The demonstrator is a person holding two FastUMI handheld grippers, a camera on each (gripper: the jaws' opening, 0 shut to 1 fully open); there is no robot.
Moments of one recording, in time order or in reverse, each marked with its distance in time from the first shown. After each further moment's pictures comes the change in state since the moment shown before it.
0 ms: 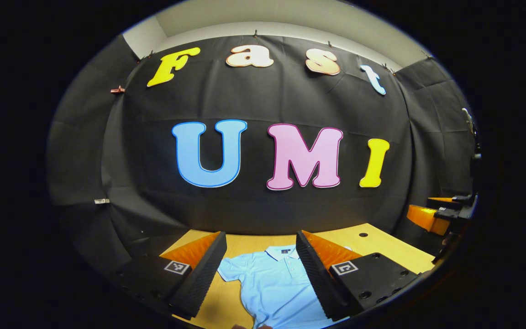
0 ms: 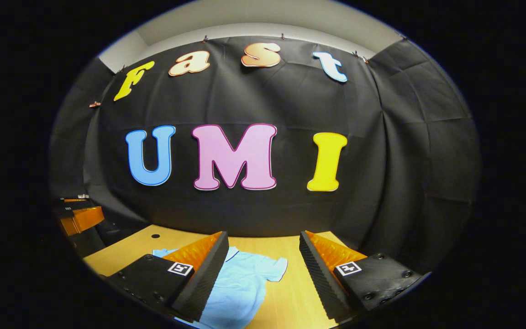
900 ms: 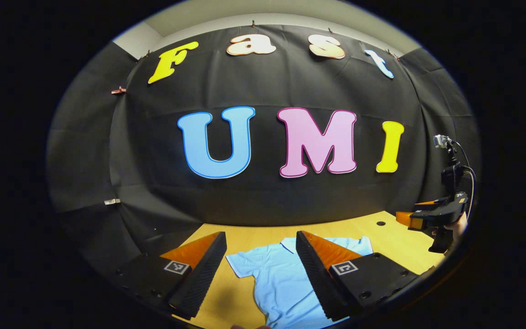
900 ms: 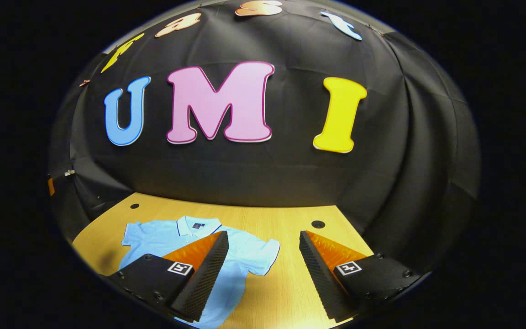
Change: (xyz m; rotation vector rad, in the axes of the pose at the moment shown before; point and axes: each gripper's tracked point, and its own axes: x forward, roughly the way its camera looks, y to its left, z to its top) left arm 0.026 0.014 -0.028 0.066 0.085 0.097; right arm 0.144 -0.054 -0.112 -0.071 0.279 0.021
